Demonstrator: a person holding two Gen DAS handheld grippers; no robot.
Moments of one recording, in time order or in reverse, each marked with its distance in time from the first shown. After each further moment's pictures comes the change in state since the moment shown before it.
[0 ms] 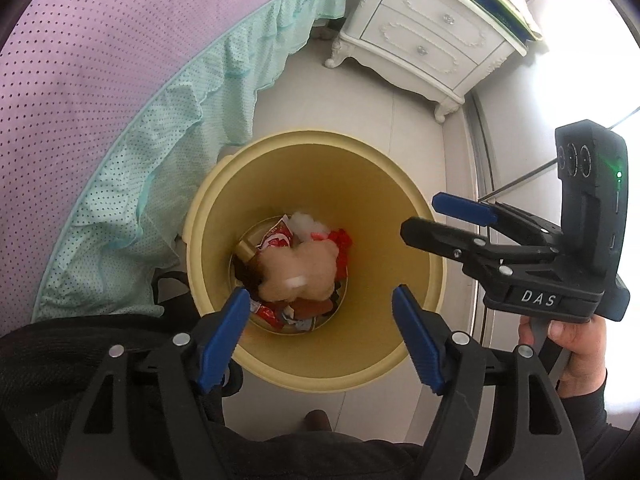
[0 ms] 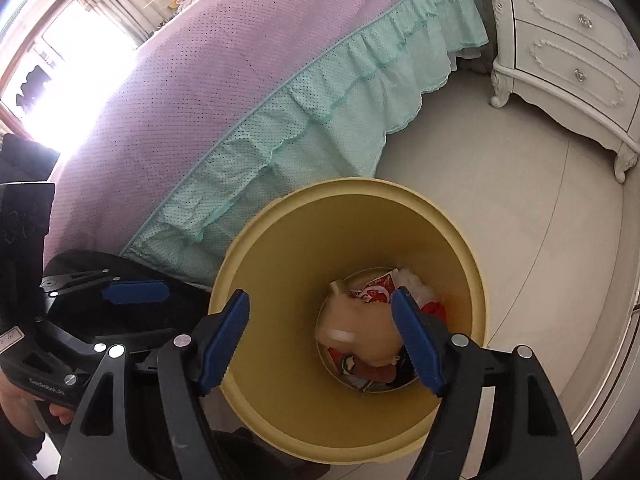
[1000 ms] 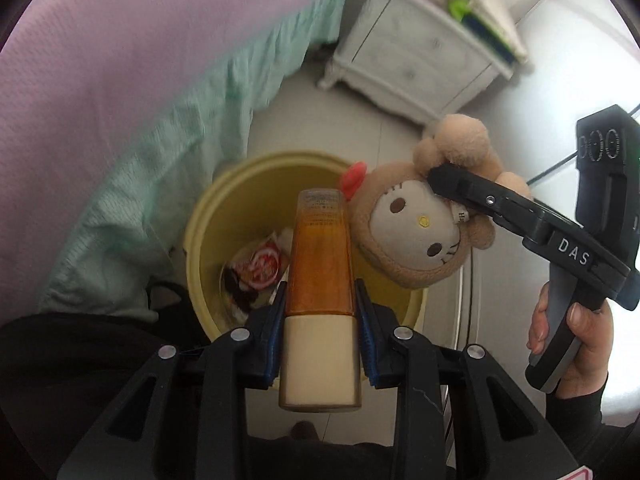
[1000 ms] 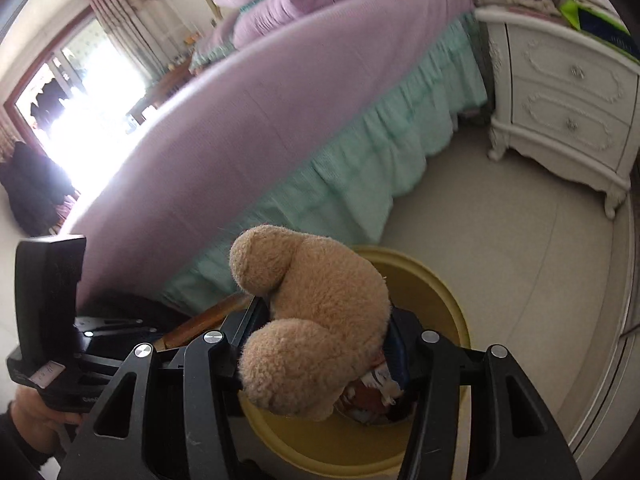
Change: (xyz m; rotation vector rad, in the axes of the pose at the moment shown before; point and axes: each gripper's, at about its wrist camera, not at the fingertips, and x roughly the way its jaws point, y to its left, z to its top) left arm -0.017 0.004 -0.005 -0.022 -0.034 -0.045; right arm -0.042 0.015 0.021 -0.013 -0.155 -0.001
